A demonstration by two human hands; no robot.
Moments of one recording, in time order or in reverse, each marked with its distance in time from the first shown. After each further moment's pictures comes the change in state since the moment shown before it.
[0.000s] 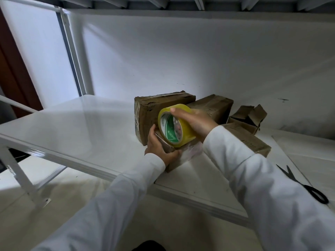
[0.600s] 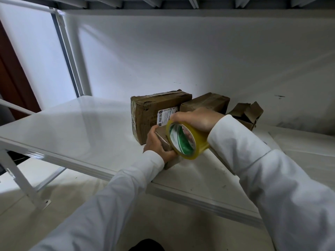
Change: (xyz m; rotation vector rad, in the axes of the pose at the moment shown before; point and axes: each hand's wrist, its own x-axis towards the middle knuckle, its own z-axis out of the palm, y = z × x) left_hand -0.002 0.012 0.001 0.074 -0.016 0.029; right_hand -0.017 -0.017 -0.021 -0.471 -0.081 0.192
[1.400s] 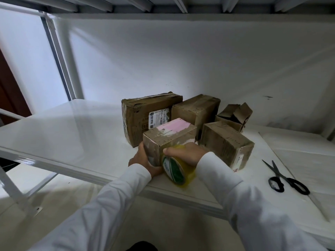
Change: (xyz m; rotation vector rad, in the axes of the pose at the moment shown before) left_hand -0.010 -0.029 -0.005 0.349 -0.137 -0.160; right_hand 0.000 0.051 0.053 0.118 -0.043 0.124
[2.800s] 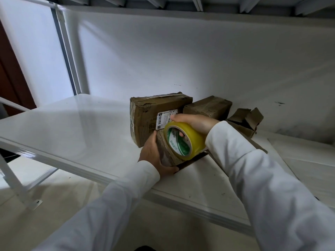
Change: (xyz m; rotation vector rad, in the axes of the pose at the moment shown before) left_hand 0.011 0.015 -0.003 -0.073 0.096 0.185; right_hand 0.026 -0.053 -0.043 0.251 -0.113 -0.094
